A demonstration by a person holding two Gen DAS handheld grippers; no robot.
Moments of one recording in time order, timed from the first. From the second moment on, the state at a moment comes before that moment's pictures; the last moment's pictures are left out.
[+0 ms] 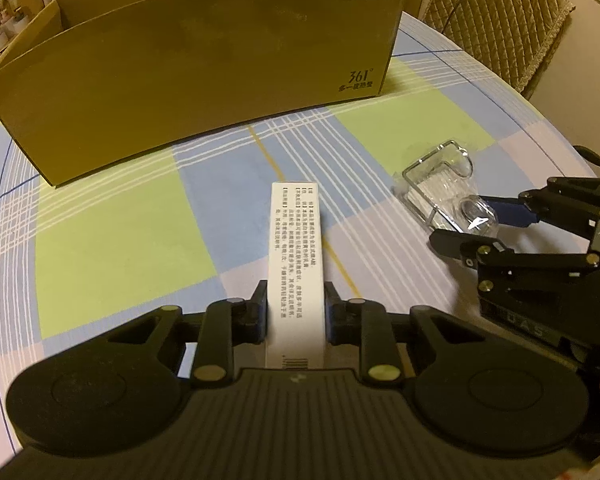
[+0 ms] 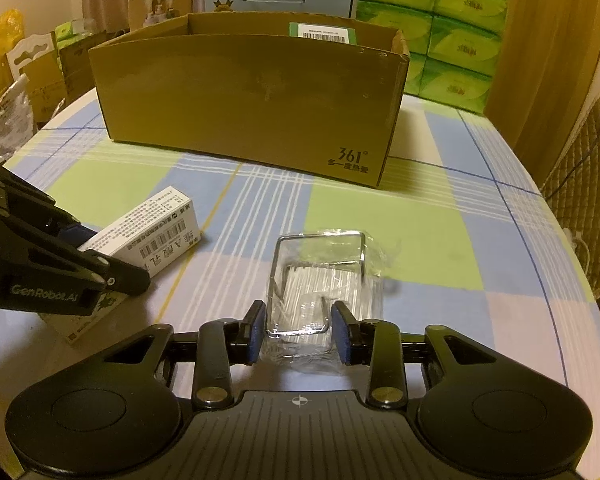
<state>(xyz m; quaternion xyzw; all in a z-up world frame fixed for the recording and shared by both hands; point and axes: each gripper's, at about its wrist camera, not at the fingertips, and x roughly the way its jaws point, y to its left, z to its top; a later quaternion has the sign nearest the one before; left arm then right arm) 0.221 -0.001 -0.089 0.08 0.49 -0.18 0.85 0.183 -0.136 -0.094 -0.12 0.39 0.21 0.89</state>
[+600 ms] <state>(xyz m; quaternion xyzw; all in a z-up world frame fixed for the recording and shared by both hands) 0.209 0.010 -0.067 0.07 0.48 -0.16 0.86 0.171 -0.138 -0.081 -0.11 0.38 0.23 0.89</state>
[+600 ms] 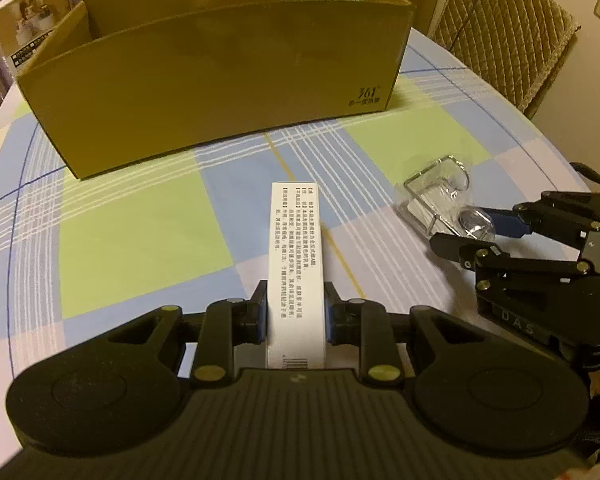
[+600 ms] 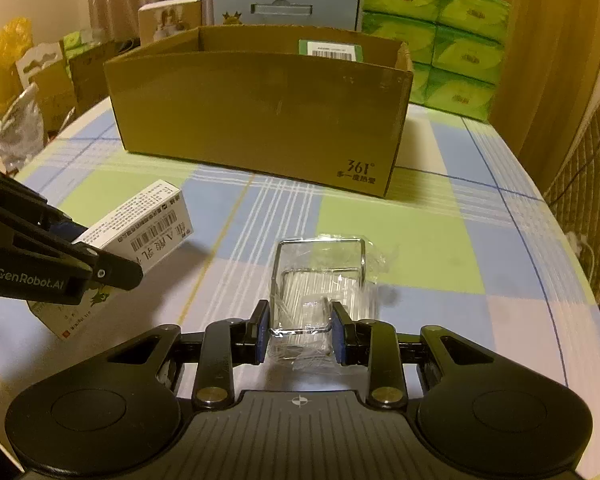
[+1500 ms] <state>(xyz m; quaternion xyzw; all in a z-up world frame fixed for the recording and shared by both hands) 0.182 0.018 0.007 0.06 0.43 -0.14 0.89 0.146 -0.149 0.008 -0.05 0.34 0.25 0.91</state>
